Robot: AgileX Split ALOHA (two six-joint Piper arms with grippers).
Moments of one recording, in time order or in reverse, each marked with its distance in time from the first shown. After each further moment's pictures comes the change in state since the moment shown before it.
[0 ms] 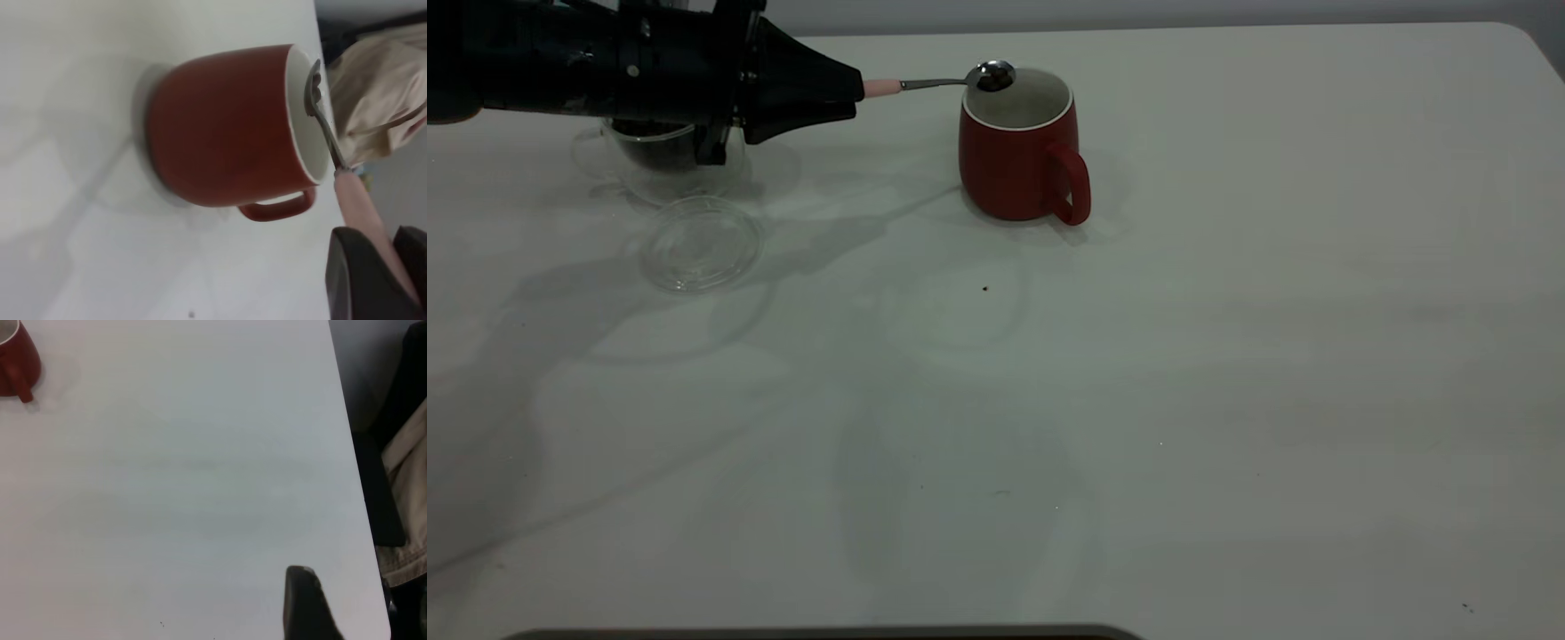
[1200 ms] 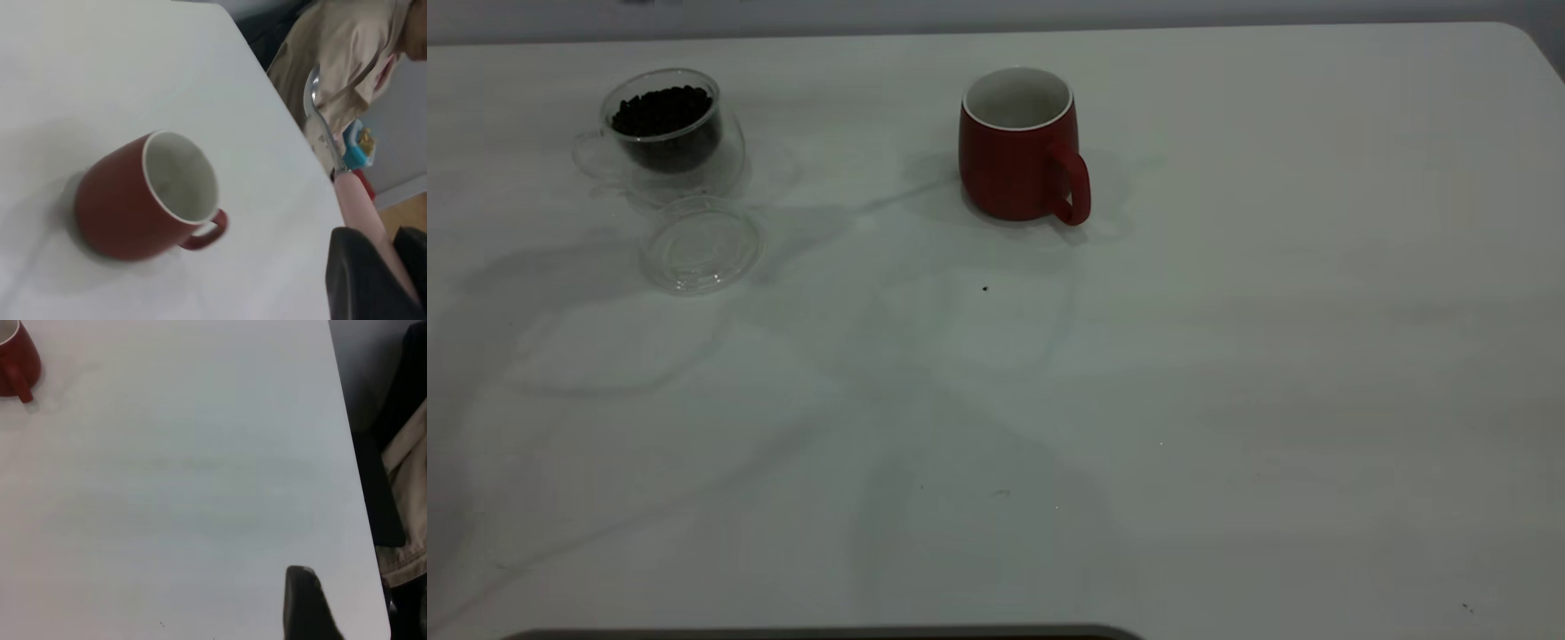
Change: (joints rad) left arm 0.103 -0.269 0.000 0.219 0.120 0.027; right arm 0.000 0.000 0.000 0.000 0.000 0.000
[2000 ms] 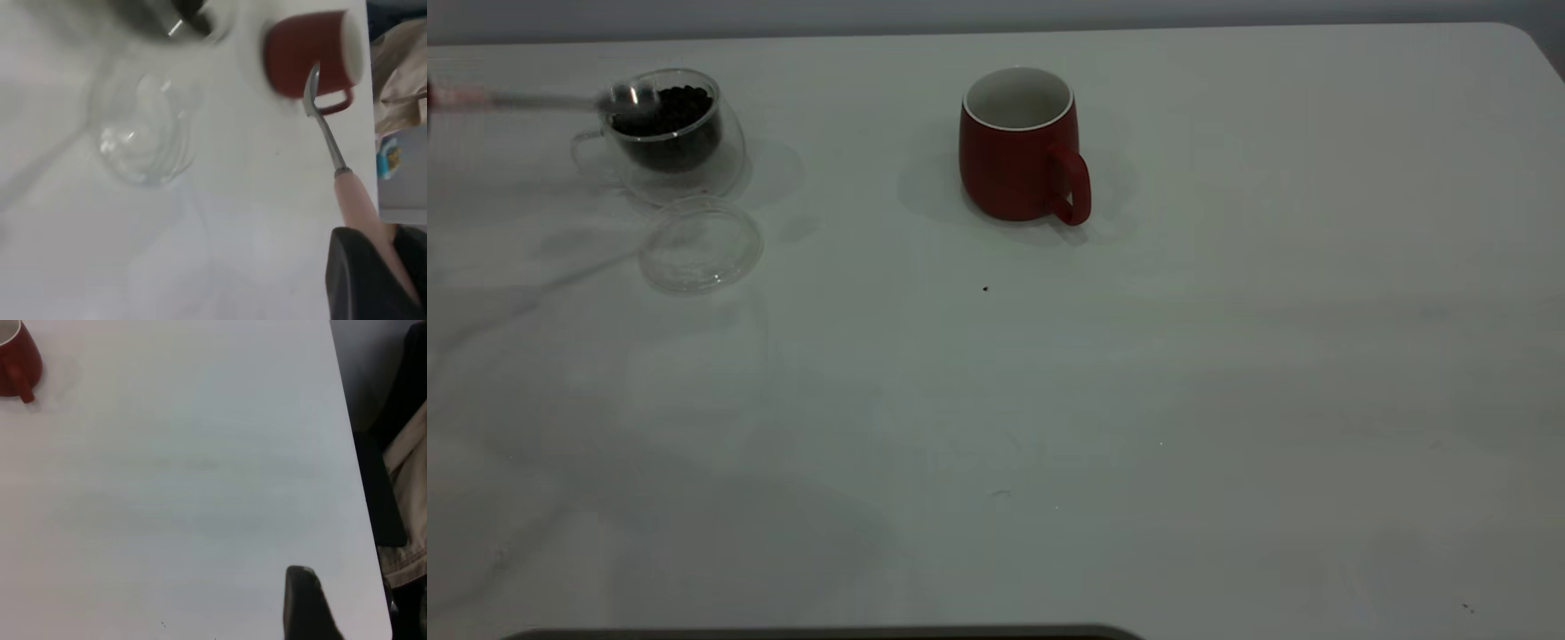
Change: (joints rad) left arm 0.489 0.114 0.033 0.396 0.133 -0.236; right arm 0.000 -0.001 0.000 0.002 0.000 0.000
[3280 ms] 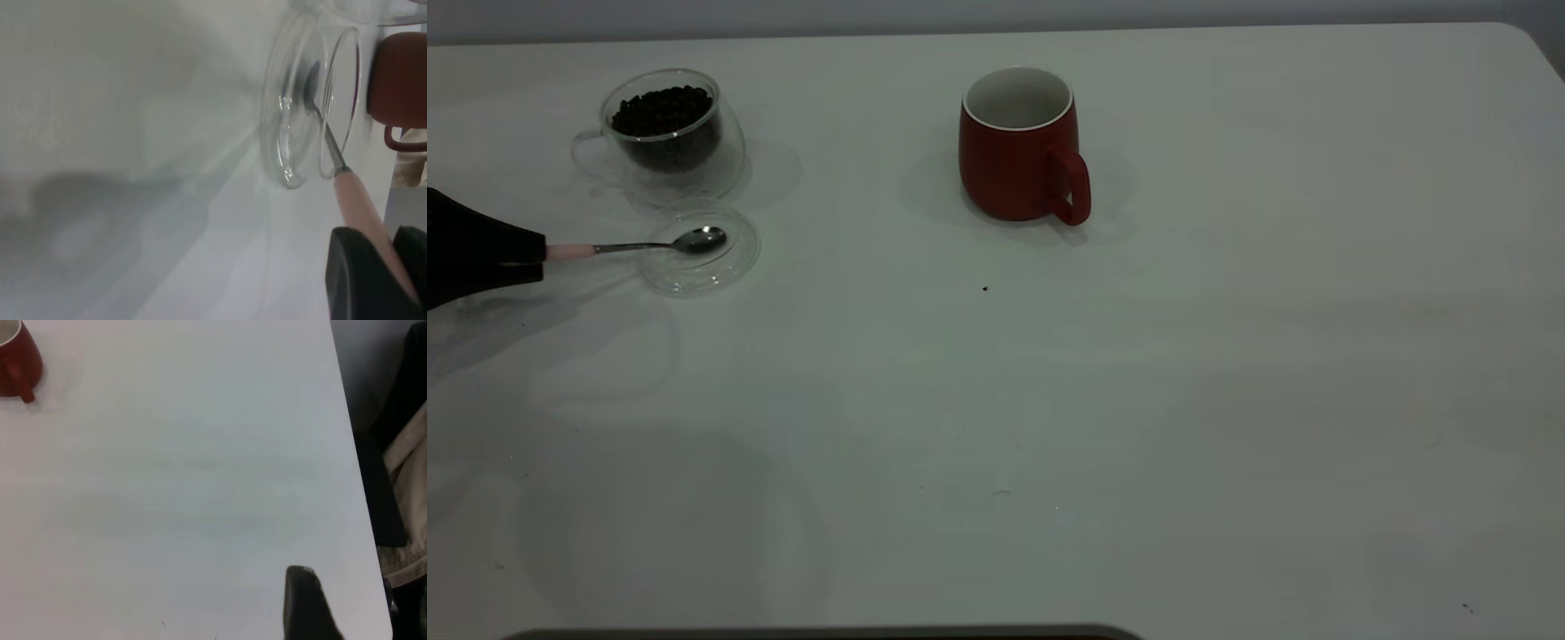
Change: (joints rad) left arm -0.022 0.269 0.000 -0.151 -0.133 0.016; right arm 0.000 0.000 0.000 0.001 0.000 0.000
